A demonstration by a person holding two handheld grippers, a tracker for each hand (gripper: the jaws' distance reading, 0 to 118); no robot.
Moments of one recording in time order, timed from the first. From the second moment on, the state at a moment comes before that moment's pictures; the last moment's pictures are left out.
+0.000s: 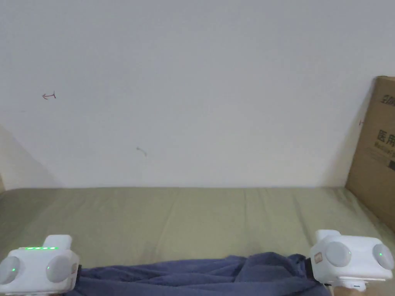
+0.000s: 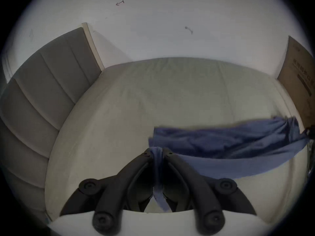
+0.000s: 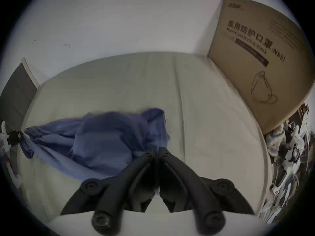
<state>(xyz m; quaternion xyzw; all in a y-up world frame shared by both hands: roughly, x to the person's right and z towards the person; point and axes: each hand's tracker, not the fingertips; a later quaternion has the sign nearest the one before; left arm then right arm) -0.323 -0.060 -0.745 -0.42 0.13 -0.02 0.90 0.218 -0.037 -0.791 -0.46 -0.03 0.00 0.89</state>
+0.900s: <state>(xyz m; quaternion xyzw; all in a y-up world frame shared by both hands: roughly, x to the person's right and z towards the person) -0.323 -0.052 -0.276 -0.44 0.08 -0.03 0.90 0.265 -0.068 -0.313 -0.49 -0.02 -0.11 0.86</state>
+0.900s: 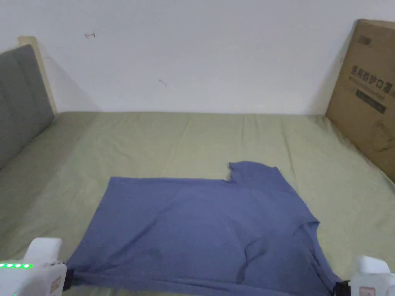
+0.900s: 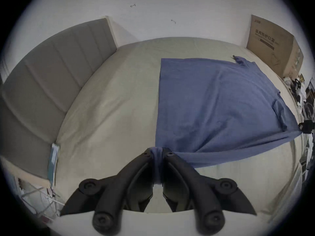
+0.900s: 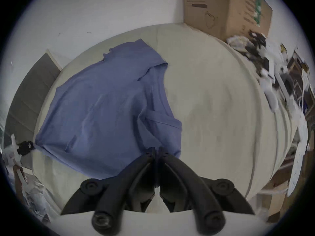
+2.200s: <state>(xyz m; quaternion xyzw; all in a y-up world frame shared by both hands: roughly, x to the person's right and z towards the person) -0.333 -0.064 -0.157 -0.40 0.08 0.09 0.91 0.234 -0.057 -0.248 -0.44 0.02 -0.06 0.89</state>
